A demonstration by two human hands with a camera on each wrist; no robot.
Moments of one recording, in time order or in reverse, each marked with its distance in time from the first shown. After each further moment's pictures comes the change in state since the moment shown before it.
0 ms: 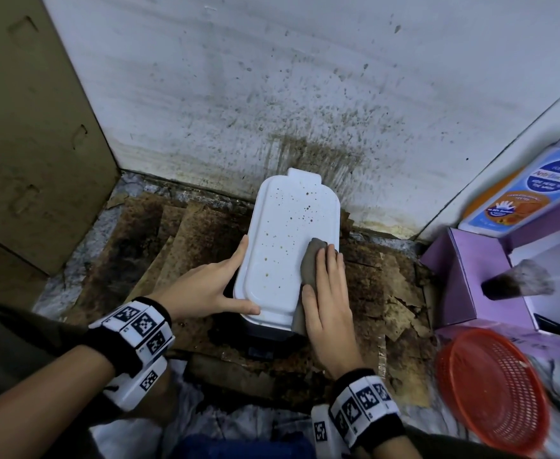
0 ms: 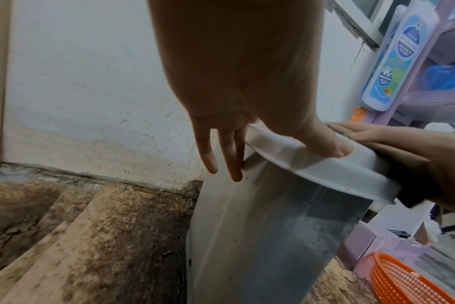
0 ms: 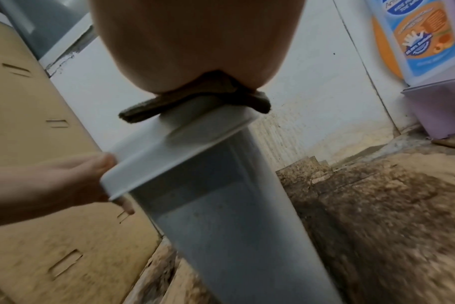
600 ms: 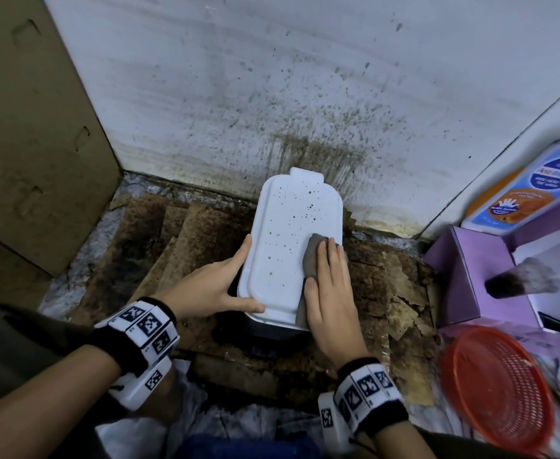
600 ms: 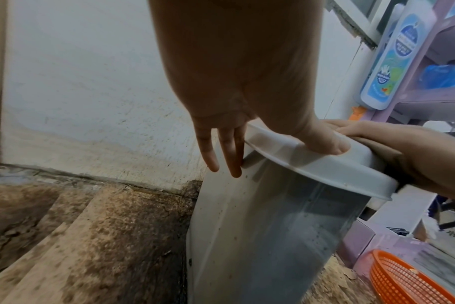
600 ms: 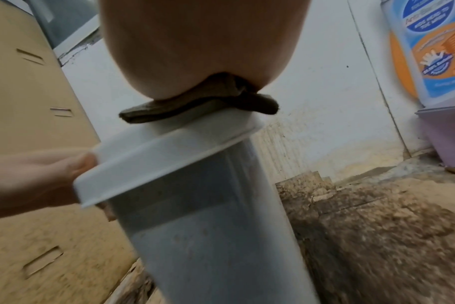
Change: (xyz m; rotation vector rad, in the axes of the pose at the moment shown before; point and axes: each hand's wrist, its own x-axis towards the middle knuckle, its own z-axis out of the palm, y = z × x) left_hand -0.001 0.003 -0.001 -0.041 0.017 -0.026; right_hand 0.014 0.004 0.001 -0.133 -0.011 -0.025
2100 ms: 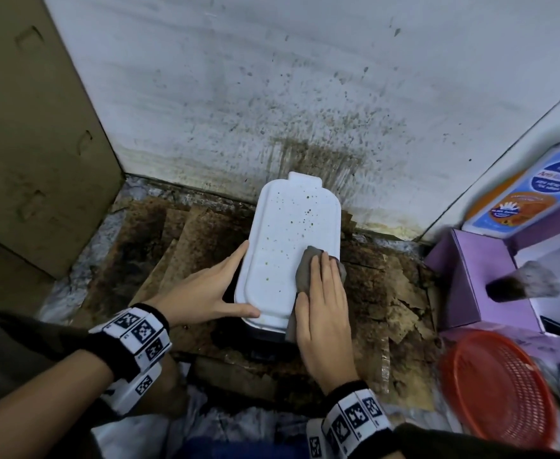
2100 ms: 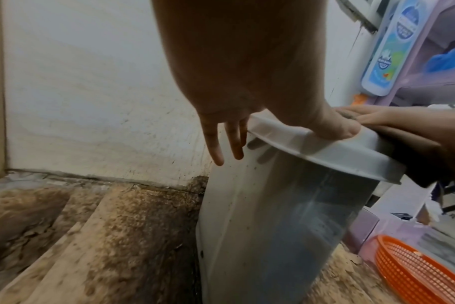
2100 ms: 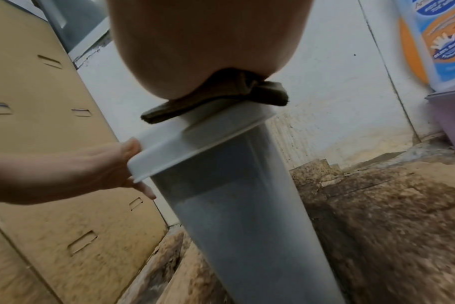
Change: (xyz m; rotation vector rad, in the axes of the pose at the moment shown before) left_hand -0.006 0.001 -0.001 0.064 0.030 0.012; right_hand -0.019 -0.015 0.007 -0.043 0.067 0.006
